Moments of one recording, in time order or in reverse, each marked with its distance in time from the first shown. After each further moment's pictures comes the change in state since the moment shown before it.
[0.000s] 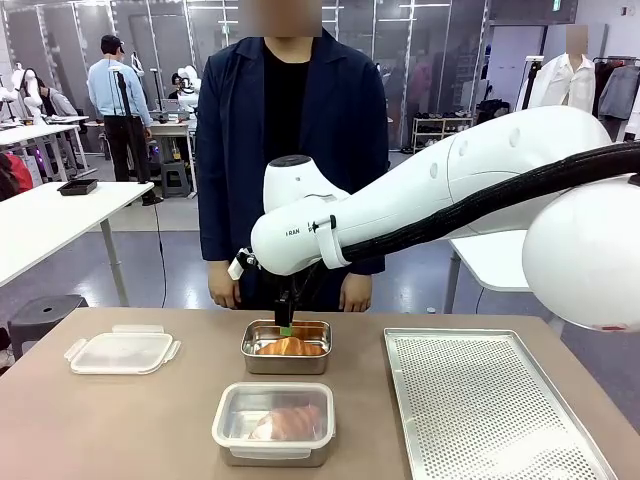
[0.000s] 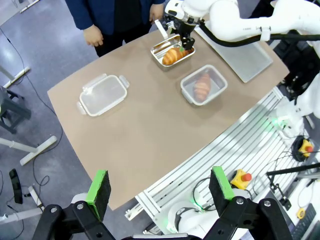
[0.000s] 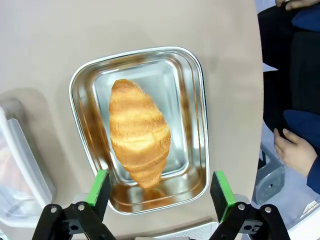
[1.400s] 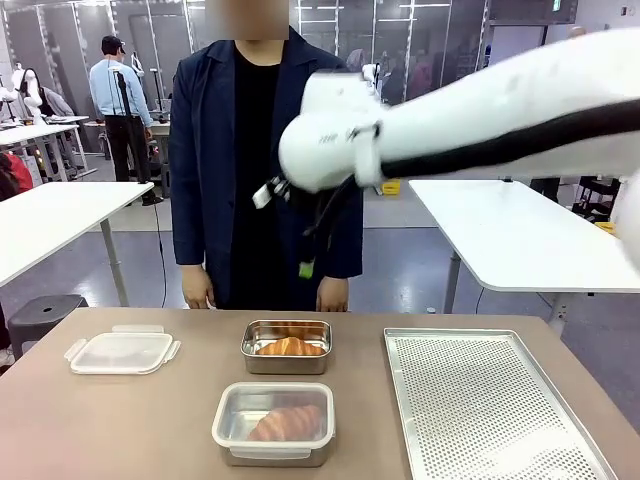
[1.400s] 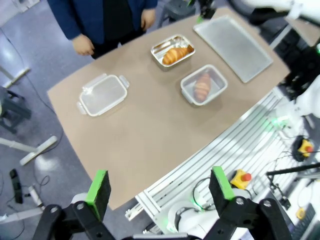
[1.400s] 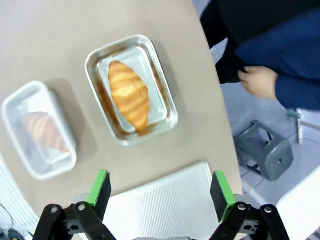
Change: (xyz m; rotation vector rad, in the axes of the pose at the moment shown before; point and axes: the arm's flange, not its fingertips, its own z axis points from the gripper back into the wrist) left arm 0.000 0.000 0.000 0.000 0.000 0.000; right arm -0.080 -0.034 0.165 0.006 -0.099 -0.221
